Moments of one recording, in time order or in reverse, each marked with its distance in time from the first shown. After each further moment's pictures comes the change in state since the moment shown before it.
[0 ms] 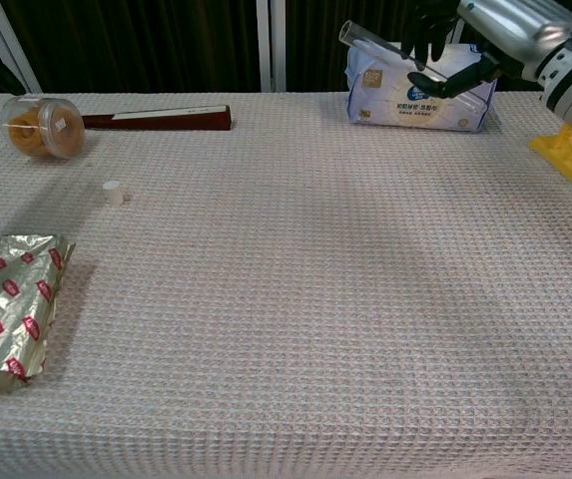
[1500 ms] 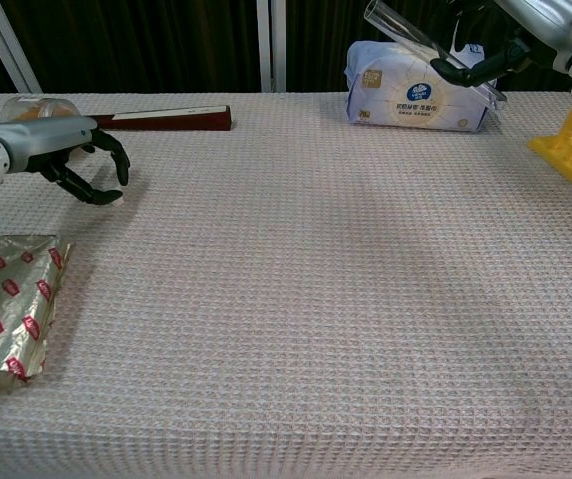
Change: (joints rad) left arm -0.212 -0.297 -0.009 0.272 -0.234 -0.226 0.268; right arm -0.041 0.021 0.024 -0.041 0.003 0.008 0.016
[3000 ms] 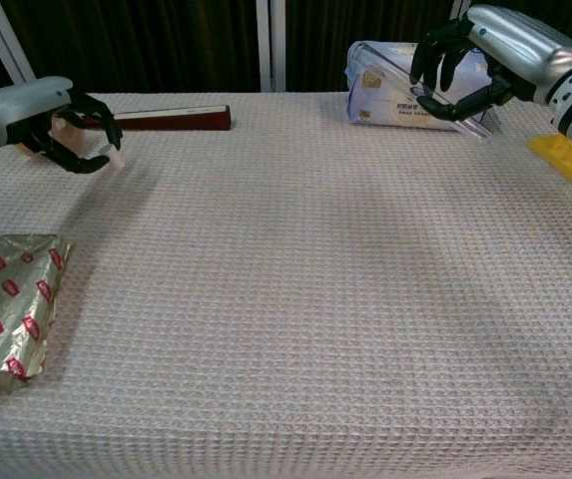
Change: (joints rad) left arm 0.069 0.015 -0.049 -0.077 0.078 0.171 -0.206; right arm -0.001 -0.022 -0.033 -0.017 -0.002 -0.076 0.035
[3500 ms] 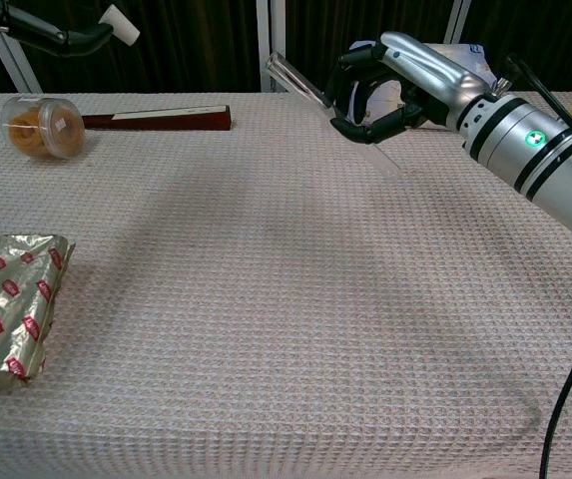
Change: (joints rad) left arm 0.069 0.128 -0.067 -0.342 0.218 0.243 -0.141; right arm 0.082 -0.118 0.013 0.009 -0.026 -0.050 0.200
